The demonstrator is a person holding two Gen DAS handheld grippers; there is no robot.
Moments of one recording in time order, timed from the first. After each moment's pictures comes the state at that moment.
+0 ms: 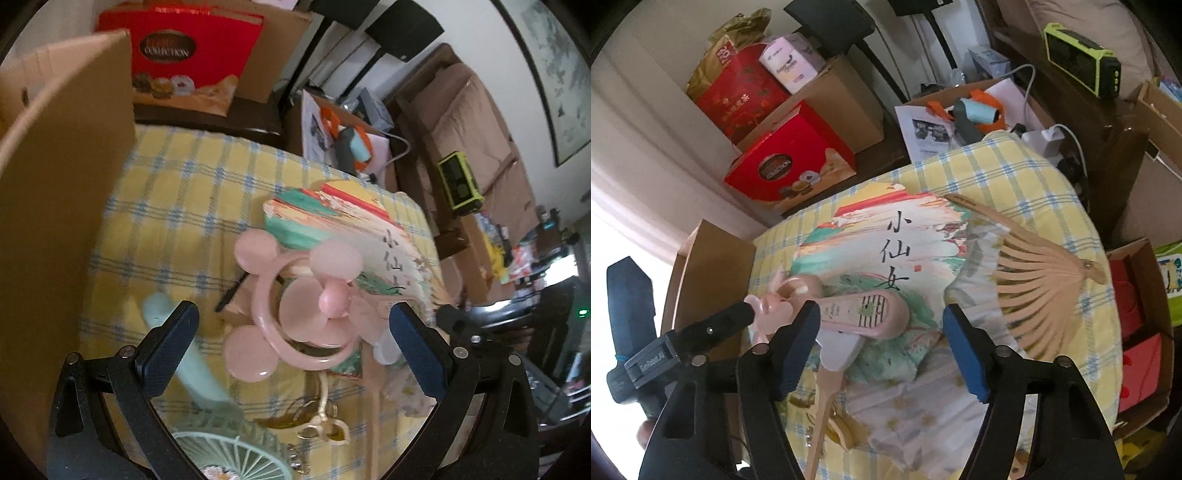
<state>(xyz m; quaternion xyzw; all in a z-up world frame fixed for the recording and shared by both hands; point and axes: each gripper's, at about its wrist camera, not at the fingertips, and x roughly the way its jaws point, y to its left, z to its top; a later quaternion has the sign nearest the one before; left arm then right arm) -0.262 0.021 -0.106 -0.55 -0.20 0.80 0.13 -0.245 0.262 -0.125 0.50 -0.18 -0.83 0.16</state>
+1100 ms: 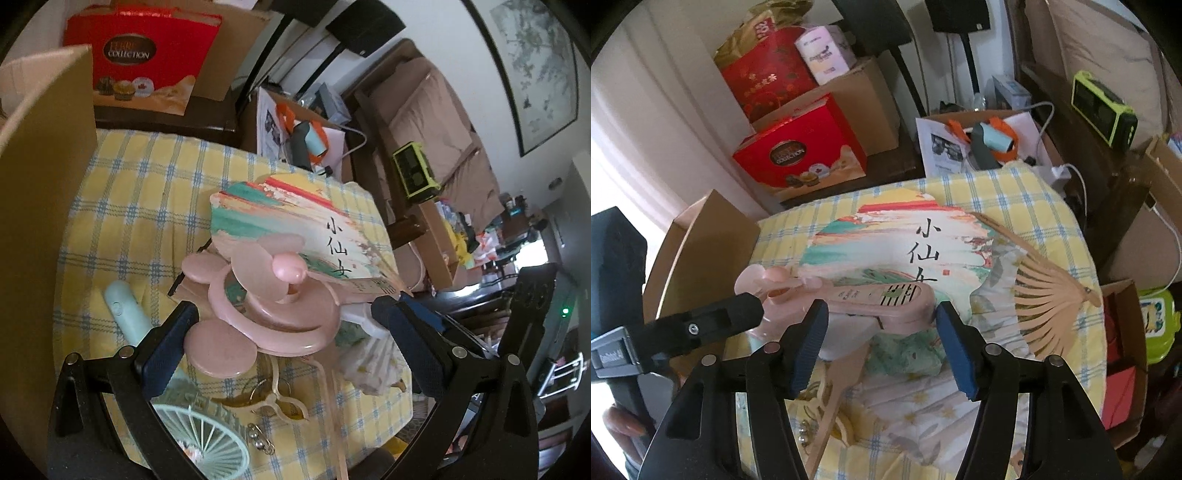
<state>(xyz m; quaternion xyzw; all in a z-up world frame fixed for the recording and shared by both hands) -0.247 0.033 -0.077 -0.53 -0.21 0.79 0.20 -0.230 0.228 -0.103 0.48 -0.10 -0.86 0.17</state>
